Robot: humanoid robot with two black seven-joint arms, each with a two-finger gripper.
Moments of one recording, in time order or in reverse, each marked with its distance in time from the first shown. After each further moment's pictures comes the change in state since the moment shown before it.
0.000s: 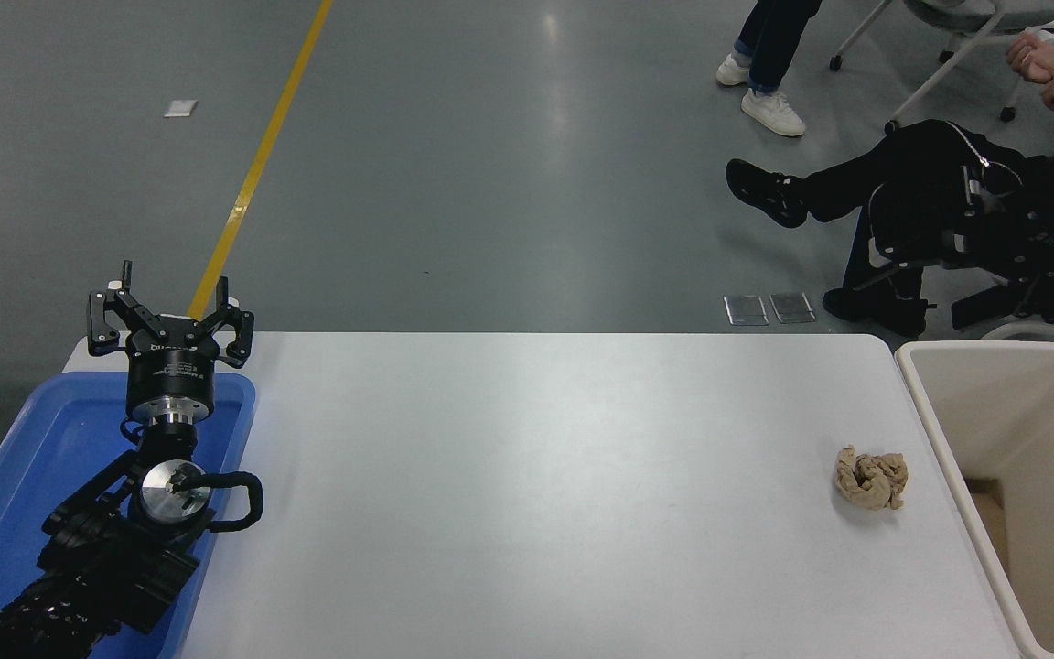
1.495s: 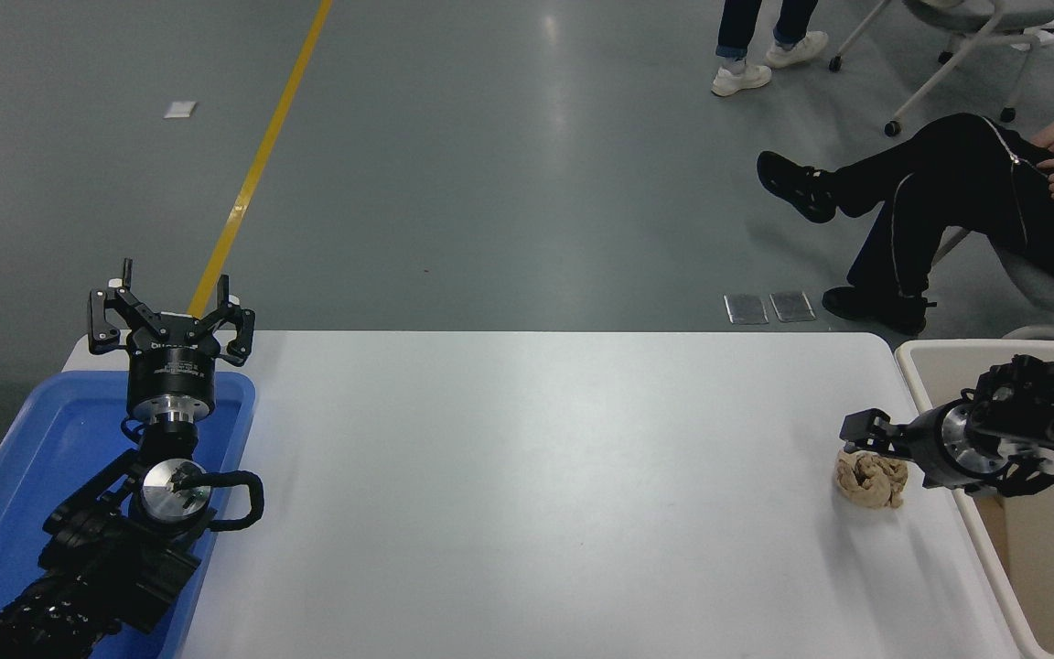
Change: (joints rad) left arm -0.002 -0.001 0.000 0.000 0.000 0.000 0.000; right arm -1.397 0.263 0.469 -0.826 -0.149 -0.554 -0.001
